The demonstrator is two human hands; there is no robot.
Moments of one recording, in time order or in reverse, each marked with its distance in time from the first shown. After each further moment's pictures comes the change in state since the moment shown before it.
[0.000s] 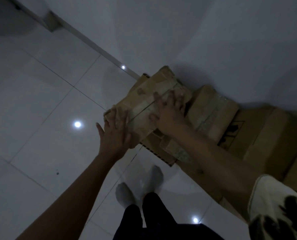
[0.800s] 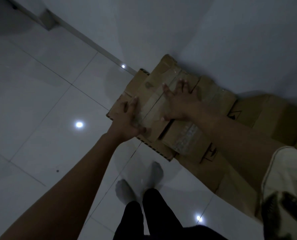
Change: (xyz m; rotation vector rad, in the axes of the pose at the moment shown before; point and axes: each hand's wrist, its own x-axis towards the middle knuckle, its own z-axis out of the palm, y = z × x) left_hand 0.035 0.033 -0.006 -0.176 -0.285 -0.037; right_hand 0.014 0.048 -0.029 -0.360 -0.254 -0.033
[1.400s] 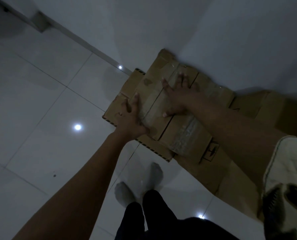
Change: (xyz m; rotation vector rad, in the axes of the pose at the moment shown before) left_hand 0.012 0.024 0.016 -0.105 -0.042 -0.070; right_hand 0.012 0.013 -0.009 0.008 -0.033 0.020
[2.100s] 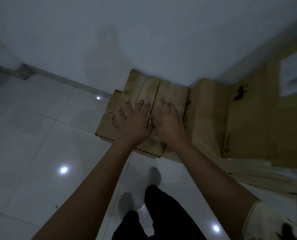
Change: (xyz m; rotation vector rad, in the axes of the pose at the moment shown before) left_hand -0.115 0.080 -0.012 0.405 0.207 0.446; right_hand -0.180 -0.072 0.065 0.740 0.697 0.275
